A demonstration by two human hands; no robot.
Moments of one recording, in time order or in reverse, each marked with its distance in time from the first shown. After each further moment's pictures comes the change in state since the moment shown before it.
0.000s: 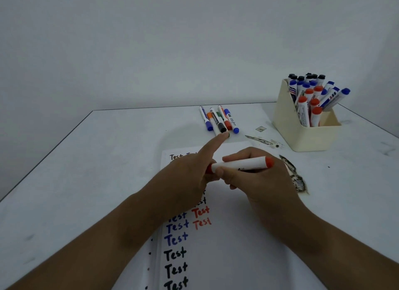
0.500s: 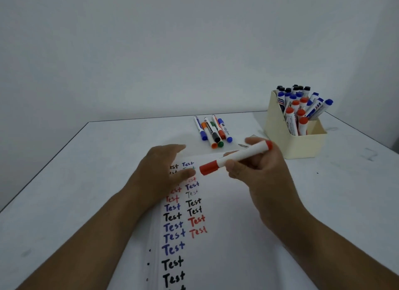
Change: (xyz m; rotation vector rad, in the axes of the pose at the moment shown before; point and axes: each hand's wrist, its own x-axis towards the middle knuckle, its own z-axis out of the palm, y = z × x) left_hand 0.001 -0.057 -0.009 0.107 0.341 -0.066; right_hand 0.005 -0.013 -0.009 0.219 0.135 -0.005
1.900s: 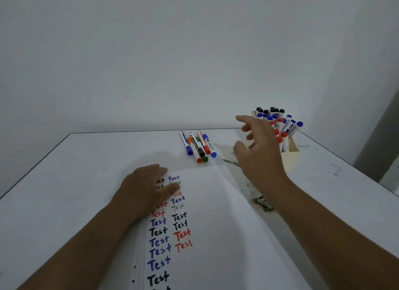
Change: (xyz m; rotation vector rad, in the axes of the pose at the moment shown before) left_hand 0.009 -0.015 0.015 0.040 -0.079 -0.093; right_hand 0.065 -0.025 -0.027 -0.674 0.168 -0.490
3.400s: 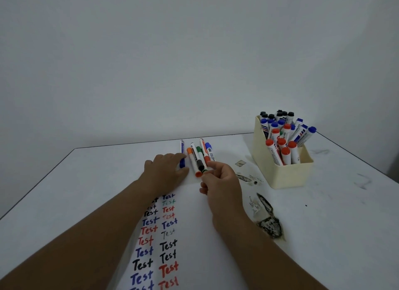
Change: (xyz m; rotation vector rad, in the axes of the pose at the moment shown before) left_hand 0.119 0.033 0.015 0.212 0.027 0.002; right_hand -0.019 0.019 0.089 0.783 -0.067 0.702
